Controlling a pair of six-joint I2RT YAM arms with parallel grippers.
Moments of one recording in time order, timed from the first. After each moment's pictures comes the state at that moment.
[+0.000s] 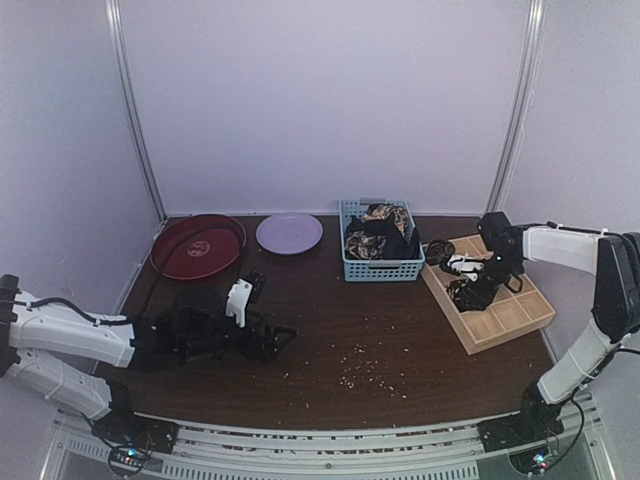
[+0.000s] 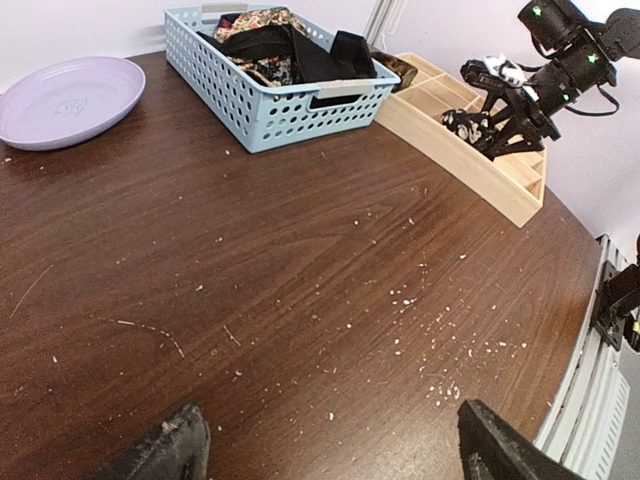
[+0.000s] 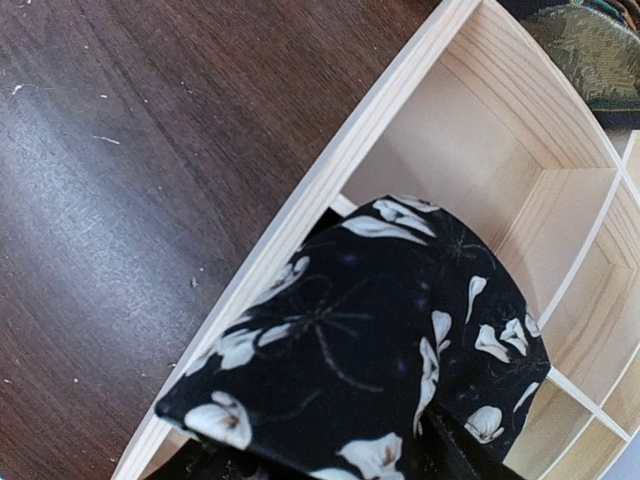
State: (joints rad) left arm -1.06 1.21 0.48 0.29 -0.15 -0.42; right arm 0.14 1.56 1.01 -0.72 -0.07 -0.73
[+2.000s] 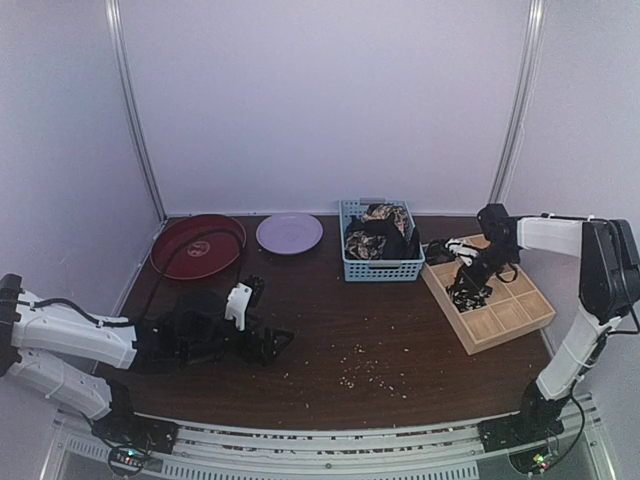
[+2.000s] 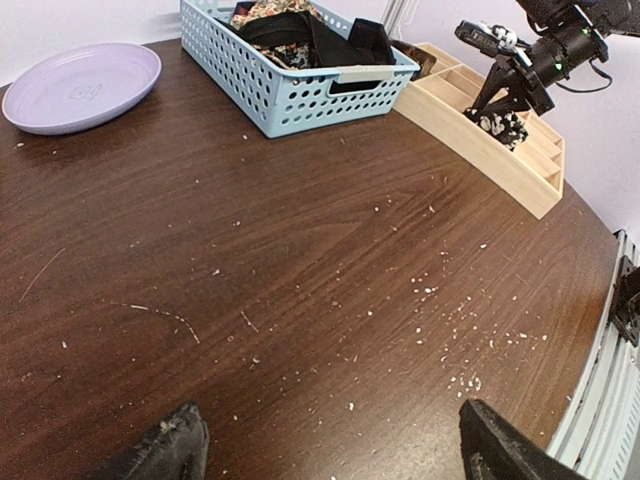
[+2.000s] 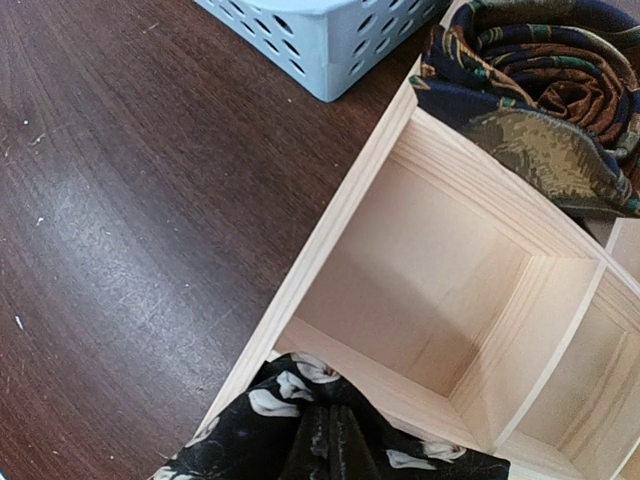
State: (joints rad) left arm -1.06 1.23 0.47 0.29 -0.17 -0.42; right arm 0.09 1.70 1.13 -0.67 -0.28 -0.64
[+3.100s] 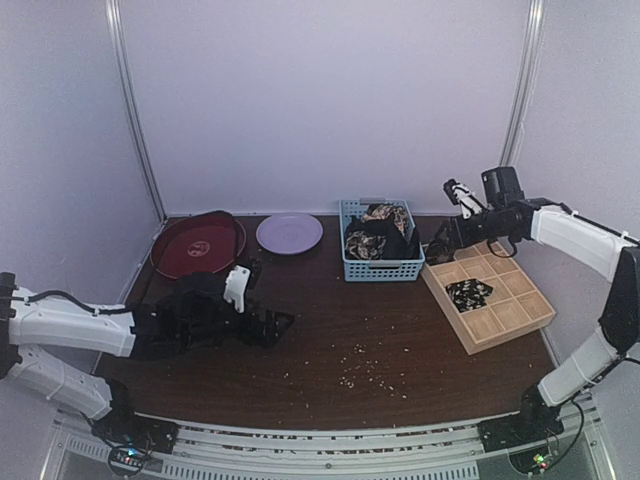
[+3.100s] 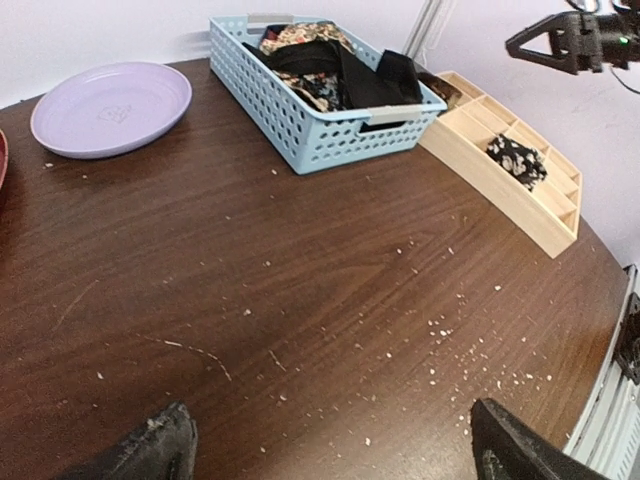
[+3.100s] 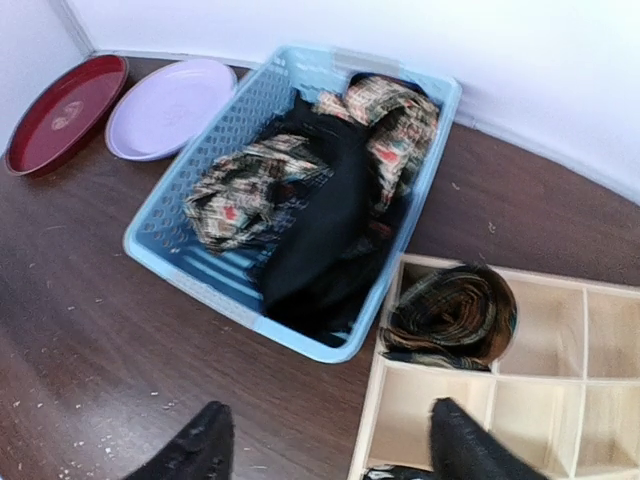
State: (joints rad) left arm -1.00 1.22 0.56 0.20 -0.18 -0.42; right arm 0.19 1.50 1.20 -0.47 -0.24 -0.11
